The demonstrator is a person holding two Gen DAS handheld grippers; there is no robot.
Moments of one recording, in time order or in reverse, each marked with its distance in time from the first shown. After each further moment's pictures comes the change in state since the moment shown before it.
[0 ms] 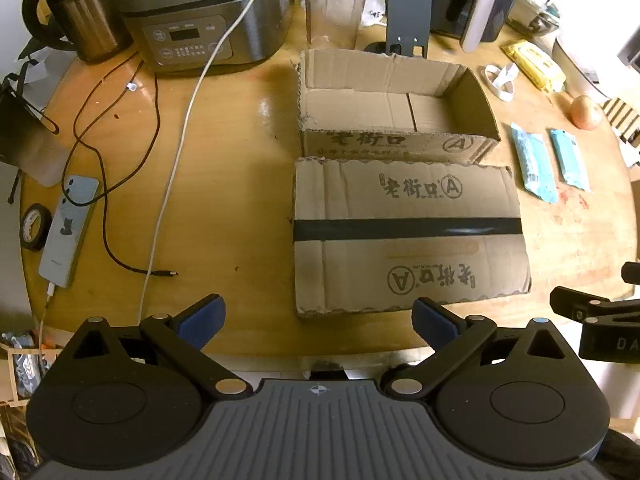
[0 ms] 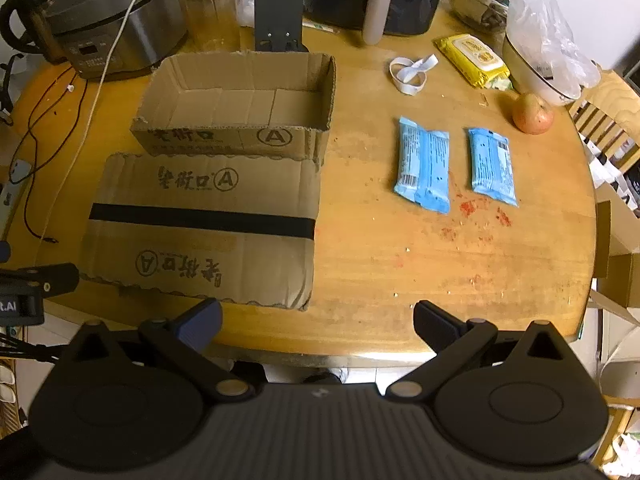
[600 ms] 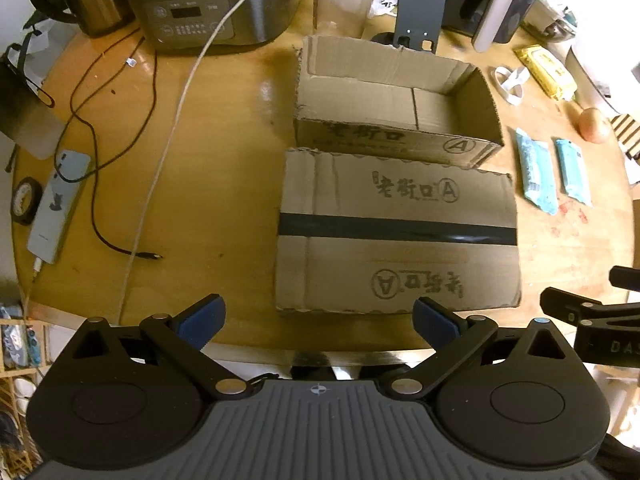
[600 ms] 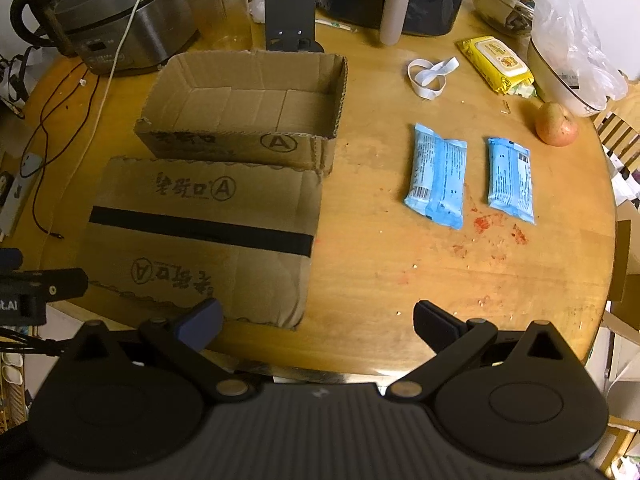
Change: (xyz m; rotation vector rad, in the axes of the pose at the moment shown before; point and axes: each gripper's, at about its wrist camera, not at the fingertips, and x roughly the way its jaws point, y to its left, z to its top) left arm 0.009 -0.006 0.008 -0.060 0.043 0.000; right arm 0.011 -0.004 0.018 0.017 0.034 0.039
